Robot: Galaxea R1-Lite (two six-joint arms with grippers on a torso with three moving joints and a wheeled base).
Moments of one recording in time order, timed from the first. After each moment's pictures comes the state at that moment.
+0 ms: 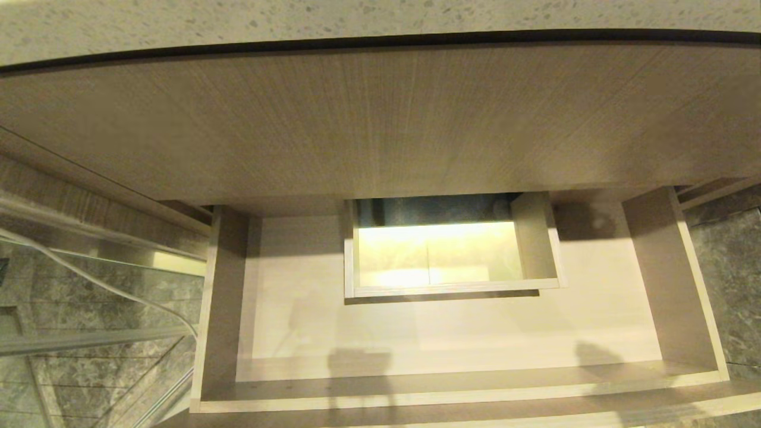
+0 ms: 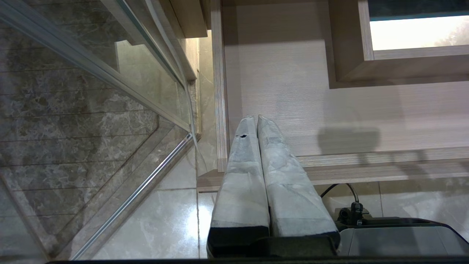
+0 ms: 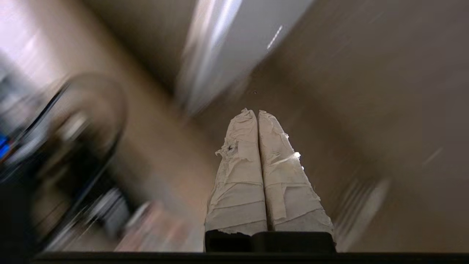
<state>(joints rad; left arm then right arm) 0.00 0.00 0.00 0.00 0.00 0.00 -0.49 0.90 -1.11 1.30 -0.75 -0.43</state>
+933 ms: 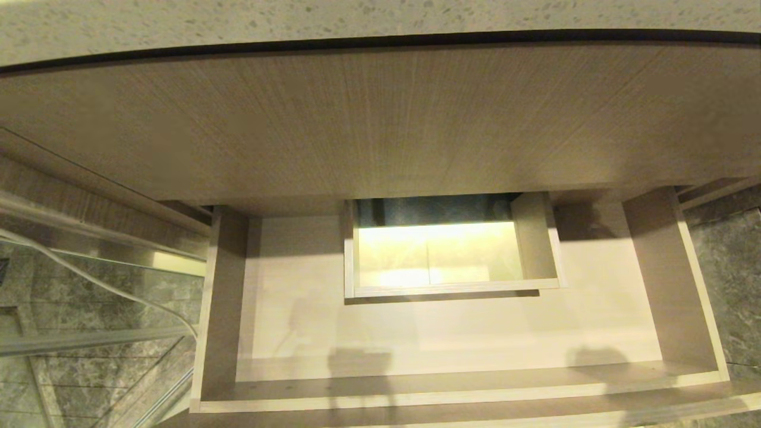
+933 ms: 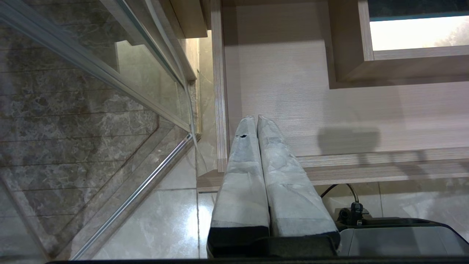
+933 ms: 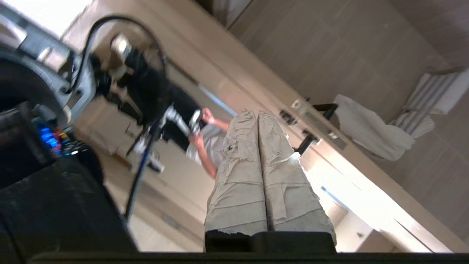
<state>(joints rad) 0.00 0.00 0.00 0.00 0.00 0.00 -0.55 1.10 -0.96 1.47 -0.72 0.07</state>
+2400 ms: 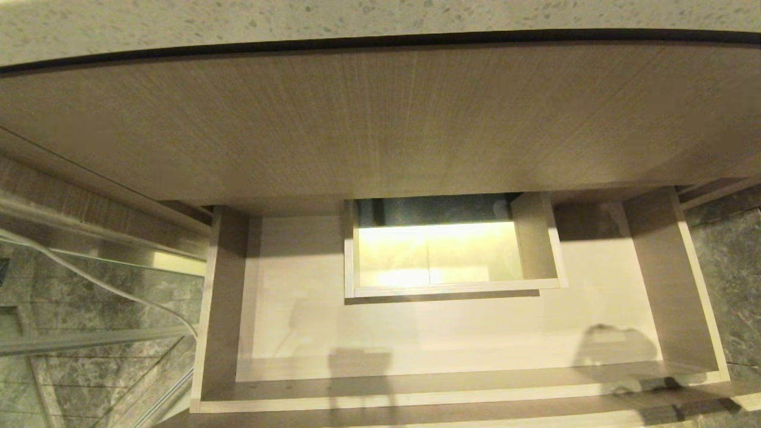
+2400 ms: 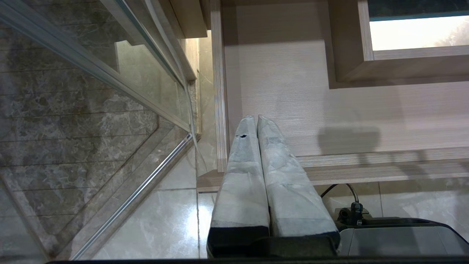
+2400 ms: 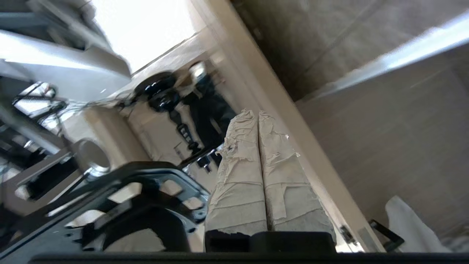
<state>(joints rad) 0.00 0.00 0.00 0.00 0.00 0.00 -0.55 1.66 -0.66 0.52 -0.41 -0.14</state>
